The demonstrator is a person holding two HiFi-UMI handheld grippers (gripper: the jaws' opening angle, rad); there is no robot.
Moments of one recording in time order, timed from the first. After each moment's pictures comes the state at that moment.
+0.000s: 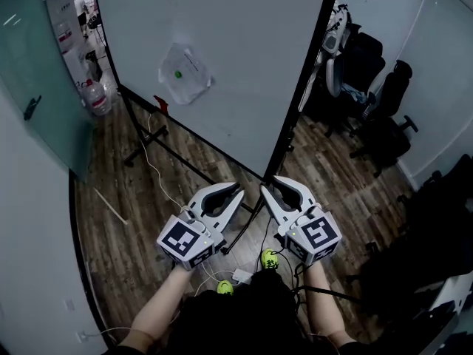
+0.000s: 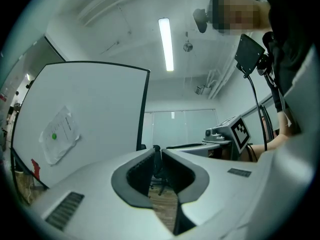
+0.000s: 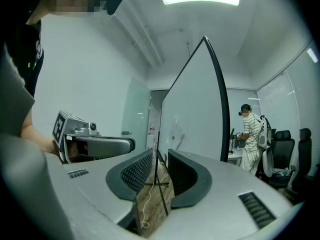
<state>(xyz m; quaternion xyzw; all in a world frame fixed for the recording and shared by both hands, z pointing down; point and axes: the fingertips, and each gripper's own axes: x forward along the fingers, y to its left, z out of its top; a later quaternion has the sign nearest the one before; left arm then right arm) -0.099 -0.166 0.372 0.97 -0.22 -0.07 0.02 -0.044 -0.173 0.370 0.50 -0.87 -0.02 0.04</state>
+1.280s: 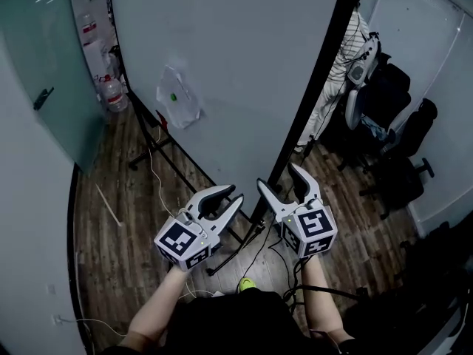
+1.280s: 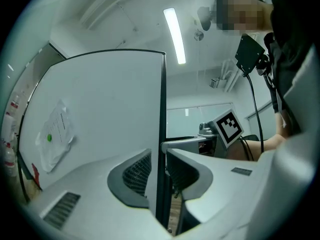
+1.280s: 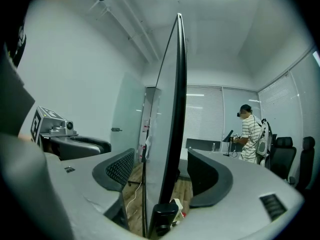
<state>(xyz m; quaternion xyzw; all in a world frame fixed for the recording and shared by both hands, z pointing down) -0.011 -0.285 0.364 0.95 -0.29 -0.06 0.02 0.066 -0.332 0.347 0.50 -0.86 -0.03 0.06</state>
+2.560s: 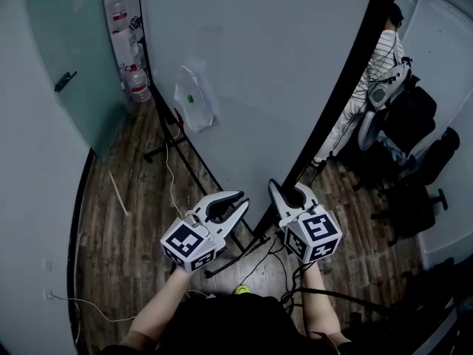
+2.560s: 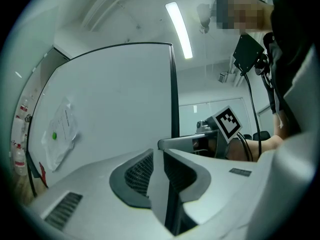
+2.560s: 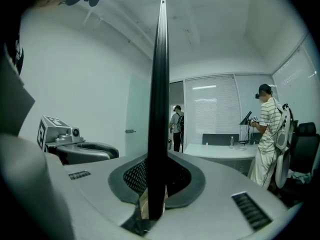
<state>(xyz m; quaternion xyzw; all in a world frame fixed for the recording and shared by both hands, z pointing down) 0.001 -0.319 0.375 0.94 -0.34 -0.05 0.03 0.056 -0.370 0.358 0.41 -0.91 0.02 0.05</state>
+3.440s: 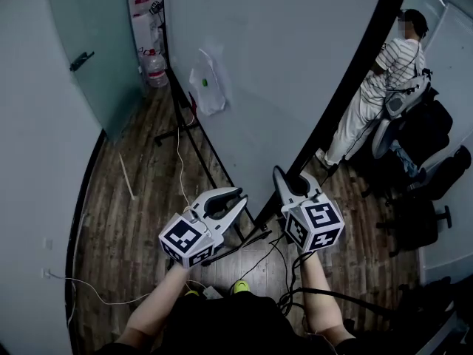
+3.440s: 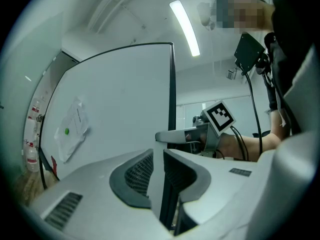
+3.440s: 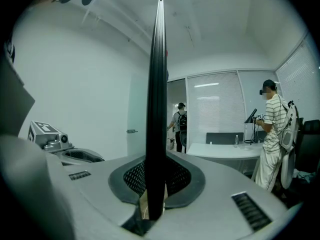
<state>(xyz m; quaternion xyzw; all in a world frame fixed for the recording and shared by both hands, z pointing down) -0.023 -0.323 0.394 0.92 -0.39 -0.04 0.04 0.035 -0.400 0.361 0.40 -0.91 0.02 0.05</state>
